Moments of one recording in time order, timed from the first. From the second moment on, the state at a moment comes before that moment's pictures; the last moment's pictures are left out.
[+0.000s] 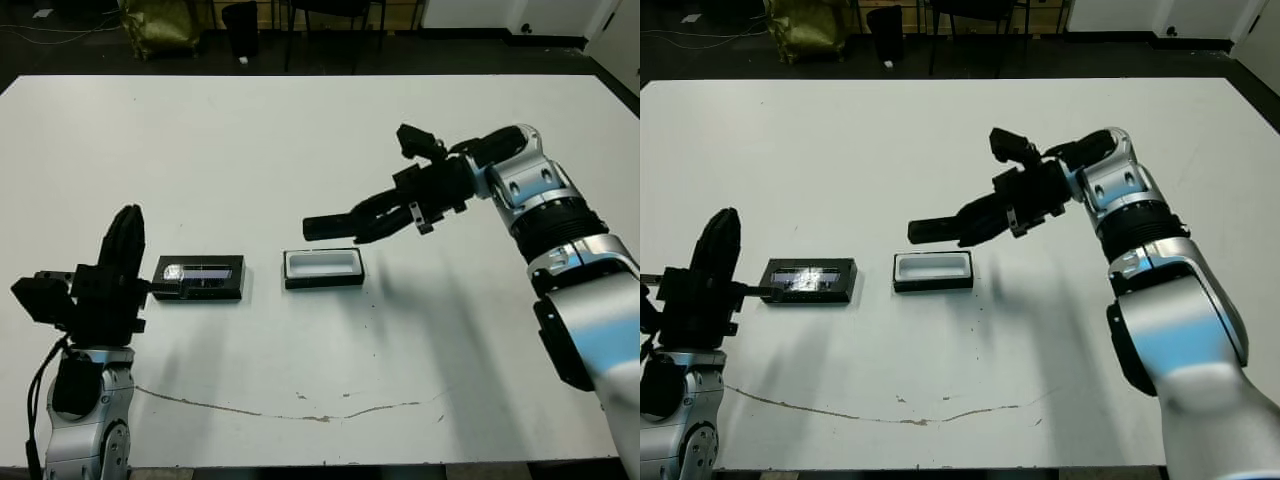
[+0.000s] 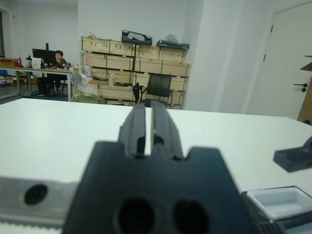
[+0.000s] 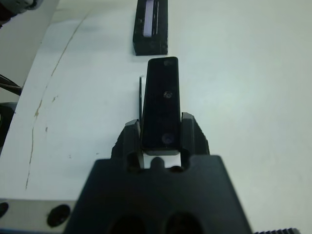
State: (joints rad) left arm 0.13 0.17 0.18 -0.25 -0.29 -0.21 -0.21; right arm -1.11 -0.43 0.35 1.02 0.01 0.03 1.61
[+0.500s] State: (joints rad) left arm 0.13 0.17 0.17 -0.26 -0.29 -0.20 -0.20; right arm -1.11 -0.42 0.37 1.05 -0.07 0.00 1.61
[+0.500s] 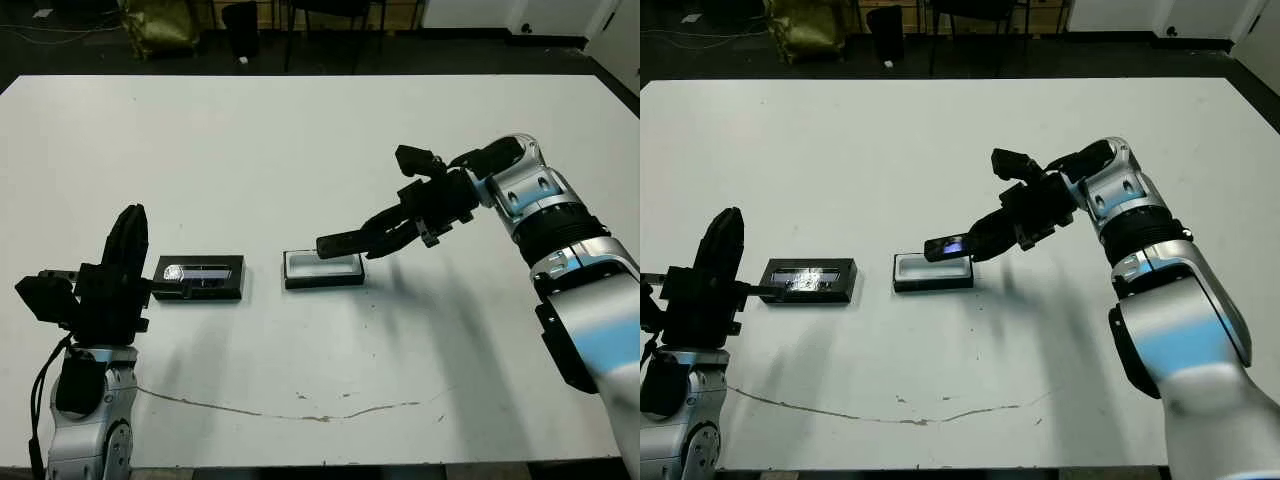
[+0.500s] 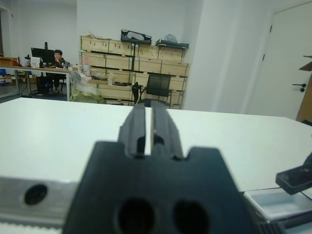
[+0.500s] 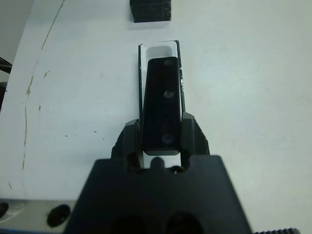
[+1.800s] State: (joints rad) left arm 0.15 0.16 0.16 -0.25 -0.29 -0.21 -0.21; right arm -1.12 -0.34 0.37 1.11 -0.14 0.01 1.59
